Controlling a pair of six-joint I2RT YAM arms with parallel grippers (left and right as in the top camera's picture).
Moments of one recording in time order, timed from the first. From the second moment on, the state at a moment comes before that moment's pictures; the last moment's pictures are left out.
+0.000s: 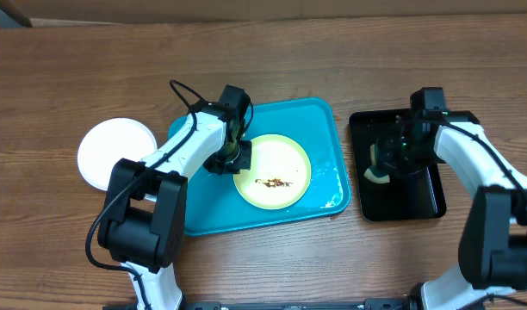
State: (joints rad) left arm -0.34 1.96 1.32 -0.92 0.05 -0.29; right arm -0.02 1.78 1.12 -0.83 -0.27 0.34
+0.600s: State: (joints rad) left arm -0.34 1.96 1.32 -0.93 0.05 -0.31; right arm -0.04 1.86 1.12 -0.84 -0.31 0.41
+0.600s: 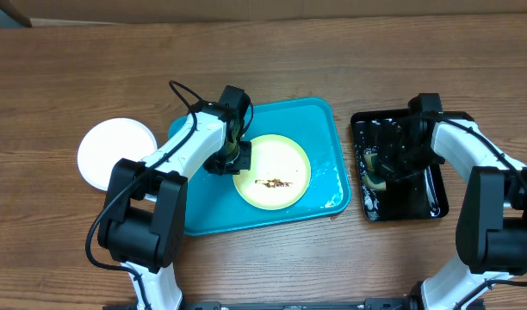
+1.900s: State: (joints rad) left arm -0.34 1.96 1.32 -0.94 0.05 -0.31; right arm -0.01 1.86 1.16 -0.89 -0.44 0.23
